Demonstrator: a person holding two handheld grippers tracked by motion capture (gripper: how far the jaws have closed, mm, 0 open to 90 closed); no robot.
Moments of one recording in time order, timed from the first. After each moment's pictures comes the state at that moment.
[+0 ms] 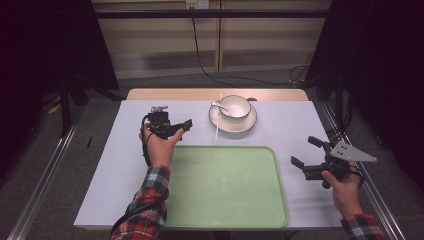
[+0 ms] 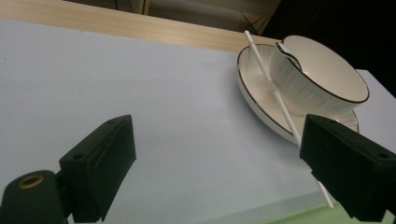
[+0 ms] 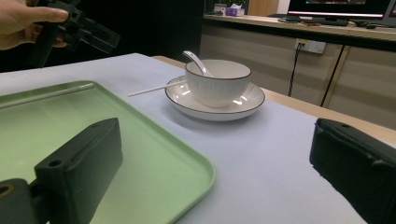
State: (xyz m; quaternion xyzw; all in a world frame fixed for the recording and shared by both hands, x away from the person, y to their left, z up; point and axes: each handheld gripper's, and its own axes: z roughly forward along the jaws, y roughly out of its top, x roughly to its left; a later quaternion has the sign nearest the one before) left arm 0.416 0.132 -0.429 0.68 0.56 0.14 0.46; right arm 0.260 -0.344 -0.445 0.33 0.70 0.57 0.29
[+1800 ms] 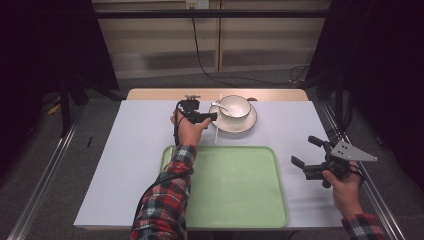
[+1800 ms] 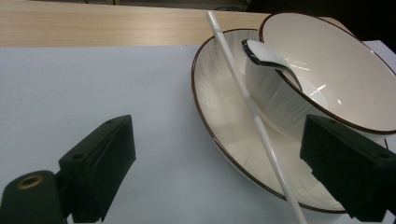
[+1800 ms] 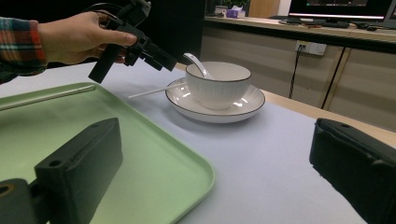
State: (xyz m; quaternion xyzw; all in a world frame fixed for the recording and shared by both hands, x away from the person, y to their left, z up) left arm 0.483 0.049 -0.454 0.73 0.52 0.11 0.43; right arm 0.261 -0.345 -0.444 0.33 0.69 0.57 0.29
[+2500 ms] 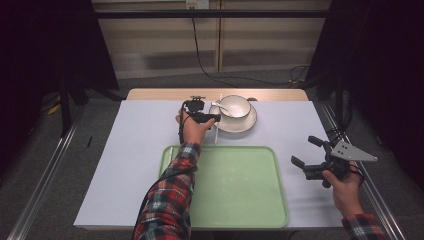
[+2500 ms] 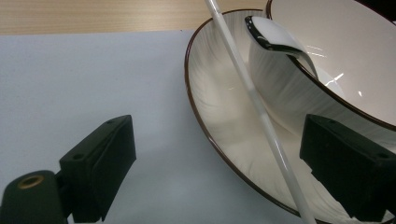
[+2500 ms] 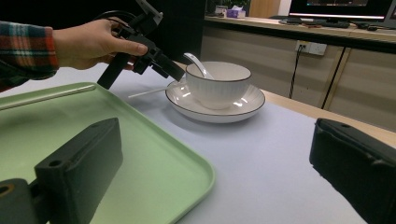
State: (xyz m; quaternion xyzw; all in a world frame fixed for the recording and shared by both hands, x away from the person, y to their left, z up) left arm 0.494 0.037 -0.466 0.75 0.51 0.11 0.40; right arm 0.261 -0.345 -0.444 0.33 0.70 0.57 0.29
